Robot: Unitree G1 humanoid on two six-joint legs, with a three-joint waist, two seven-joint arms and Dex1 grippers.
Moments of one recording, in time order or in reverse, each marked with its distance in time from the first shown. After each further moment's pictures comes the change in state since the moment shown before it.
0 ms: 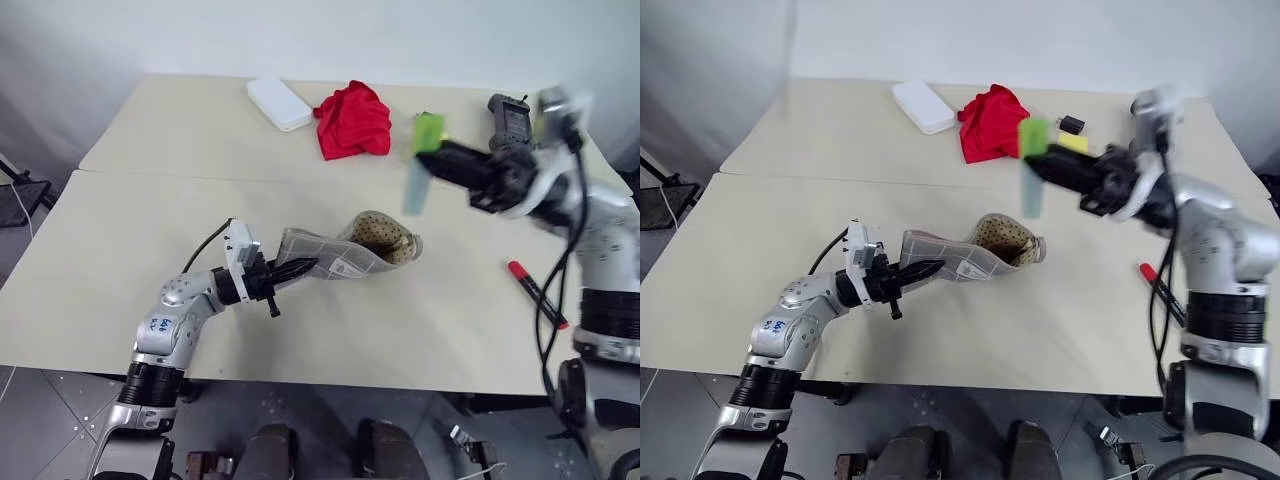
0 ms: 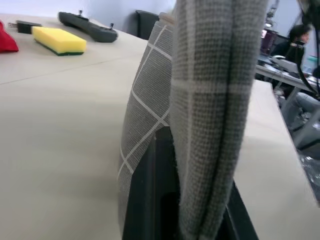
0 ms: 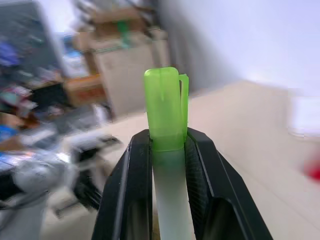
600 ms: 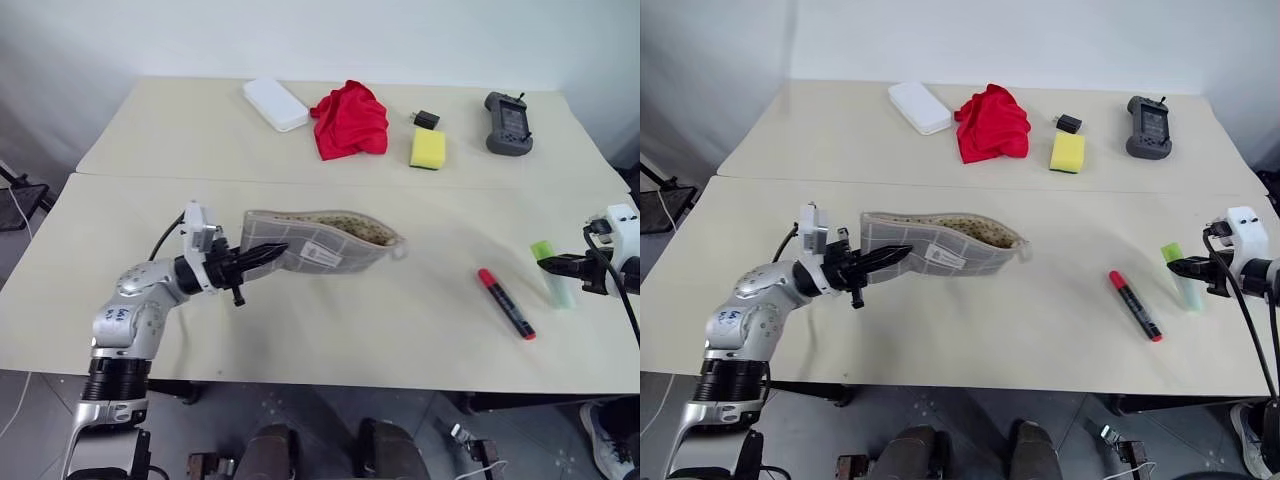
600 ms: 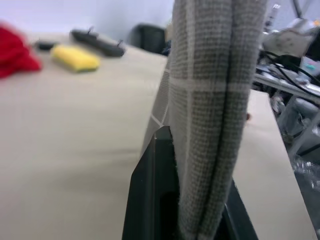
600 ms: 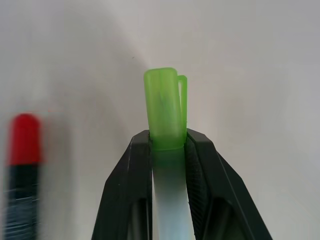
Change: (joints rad) left arm -0.024 0.103 0.159 0.055 -0.109 0.108 -0.056; right arm 0.192 -0.211 0.151 0.508 -0.477 -0.092 -0.133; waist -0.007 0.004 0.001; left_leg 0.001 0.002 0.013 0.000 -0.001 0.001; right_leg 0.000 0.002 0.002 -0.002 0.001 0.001
